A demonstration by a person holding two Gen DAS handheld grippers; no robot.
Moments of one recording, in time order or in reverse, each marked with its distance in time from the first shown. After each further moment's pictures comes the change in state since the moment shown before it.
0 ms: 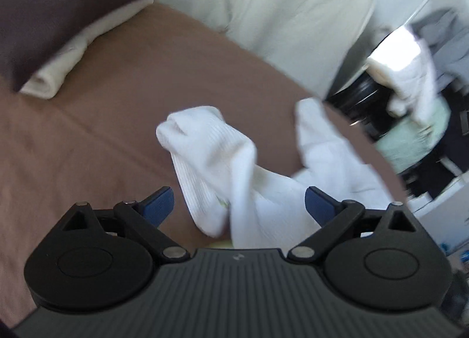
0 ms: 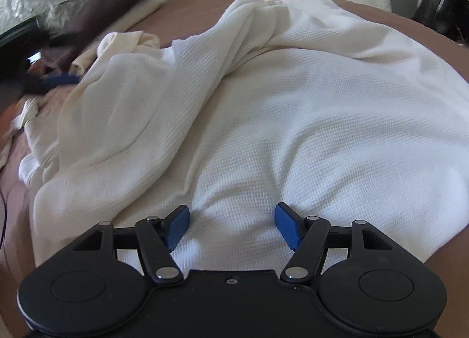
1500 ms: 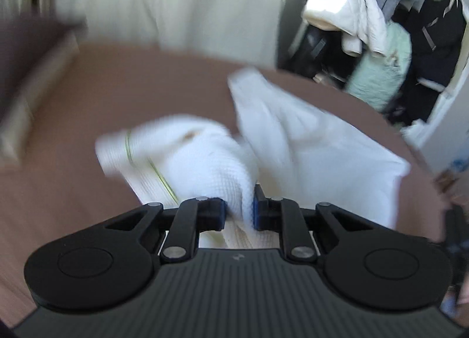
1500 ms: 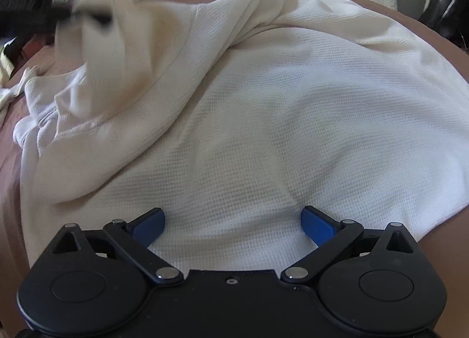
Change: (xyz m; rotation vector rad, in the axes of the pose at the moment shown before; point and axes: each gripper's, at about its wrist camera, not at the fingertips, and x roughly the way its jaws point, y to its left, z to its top) left arm -0.038 -0.080 -0.010 0.429 -0.041 -0.010; right arm -0.005 0.031 -0.023 -0.069 0.057 -0.045
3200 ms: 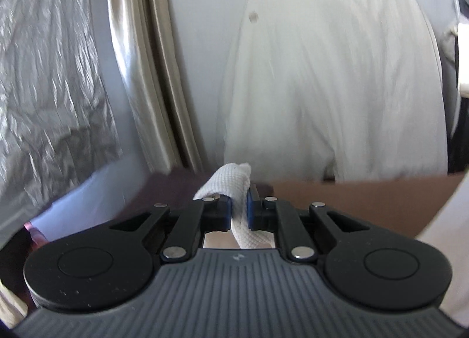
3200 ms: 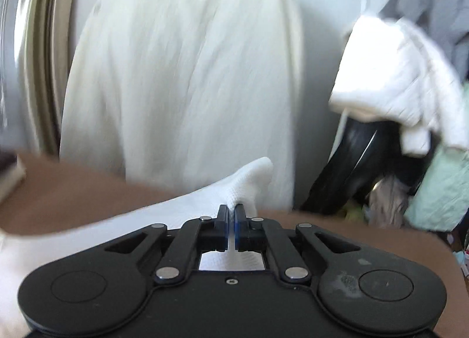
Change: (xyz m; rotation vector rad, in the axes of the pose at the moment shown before) left arm 0.004 0.124 0.173 0.081 -0.284 0.640; right arm -0.011 -0.129 0.282 0.106 -0.554 -0.404
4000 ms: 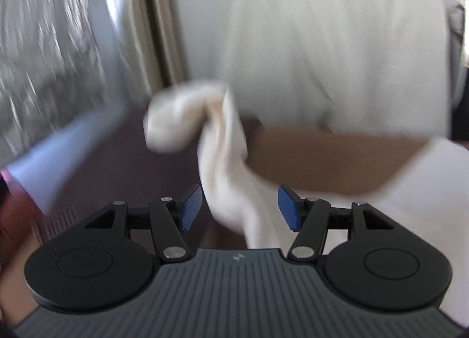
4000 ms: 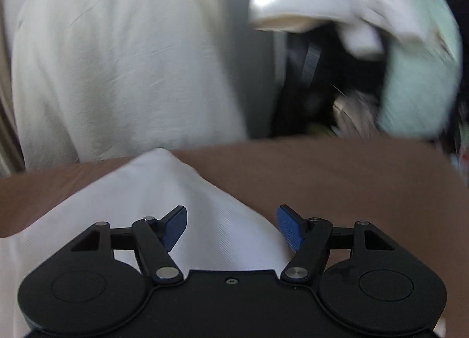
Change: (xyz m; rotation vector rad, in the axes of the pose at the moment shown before) left arm 0.044 -0.018 -0.071 -0.071 0.239 -0.093; right arm 0.009 -0.095 -0.085 0.315 0.178 -0.083
